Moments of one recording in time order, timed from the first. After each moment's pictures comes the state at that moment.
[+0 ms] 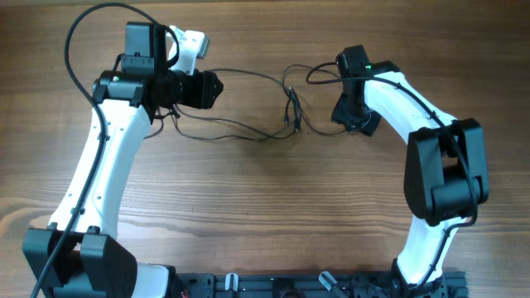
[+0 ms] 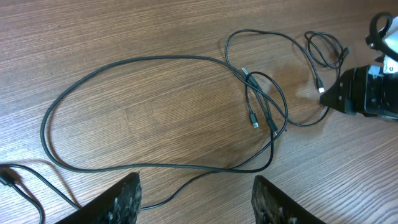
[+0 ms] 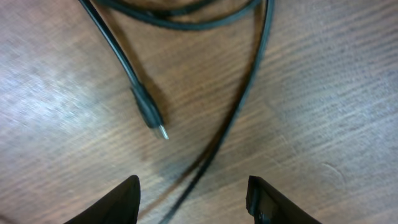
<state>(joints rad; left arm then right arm) -0.11 1.59 1.41 -0.80 0.36 0.09 0.24 2.04 1.43 -0.89 0.14 0.71</state>
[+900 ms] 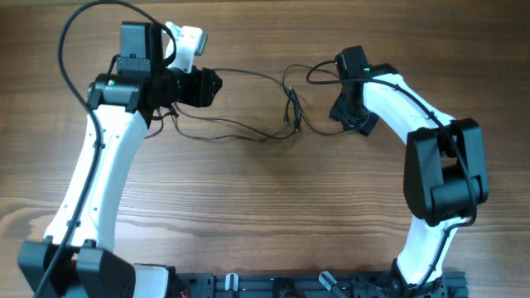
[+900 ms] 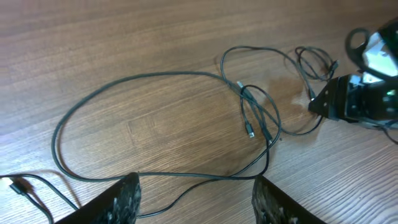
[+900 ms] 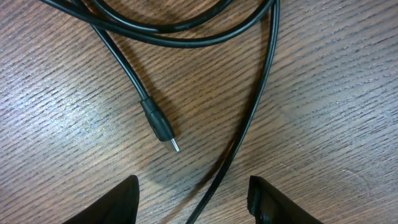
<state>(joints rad) -0.11 1.55 1.41 -0.78 0.36 0.09 0.24 2.04 1.41 -0.84 0.14 0.77</state>
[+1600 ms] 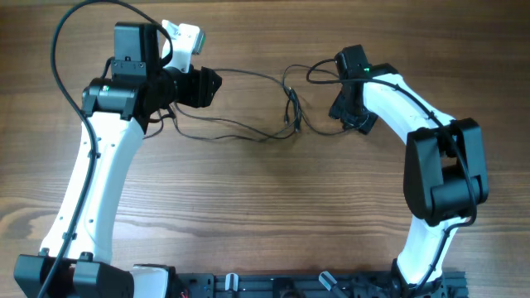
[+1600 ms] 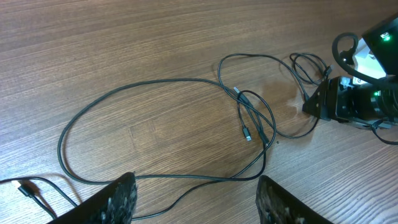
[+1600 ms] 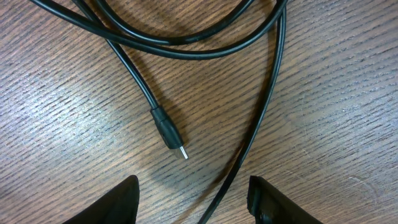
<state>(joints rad) -0.11 1.51 1.41 -0.78 0.36 0.09 0.24 2.04 1.41 -0.82 0.14 0.77</state>
